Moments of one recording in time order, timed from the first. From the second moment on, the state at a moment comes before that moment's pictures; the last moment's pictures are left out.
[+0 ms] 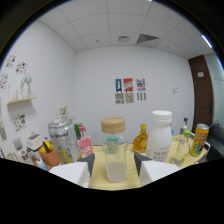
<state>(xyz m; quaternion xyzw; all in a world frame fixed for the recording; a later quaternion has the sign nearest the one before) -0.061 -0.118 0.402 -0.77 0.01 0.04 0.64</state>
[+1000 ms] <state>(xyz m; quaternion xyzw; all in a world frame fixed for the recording) -0.063 -0.228 0.305 -0.79 0.03 0.03 0.61</state>
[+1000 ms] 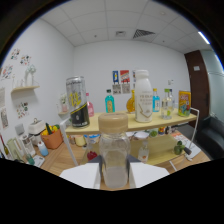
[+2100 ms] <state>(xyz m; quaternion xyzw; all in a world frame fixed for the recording) -0.076 -0.206 0.148 -0.54 0.49 0.58 0.38</state>
